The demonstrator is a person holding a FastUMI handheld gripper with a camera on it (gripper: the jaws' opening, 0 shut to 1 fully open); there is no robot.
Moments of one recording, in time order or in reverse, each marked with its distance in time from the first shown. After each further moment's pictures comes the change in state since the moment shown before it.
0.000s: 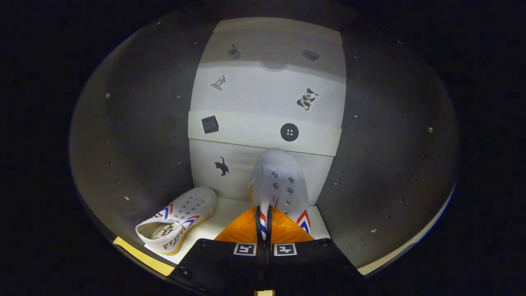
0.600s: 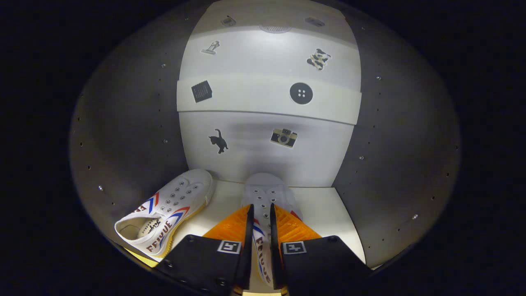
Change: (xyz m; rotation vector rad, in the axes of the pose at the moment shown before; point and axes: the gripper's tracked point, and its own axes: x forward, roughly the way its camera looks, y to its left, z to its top) arm 0.029 0.011 -0.032 0.045 0.090 0.013
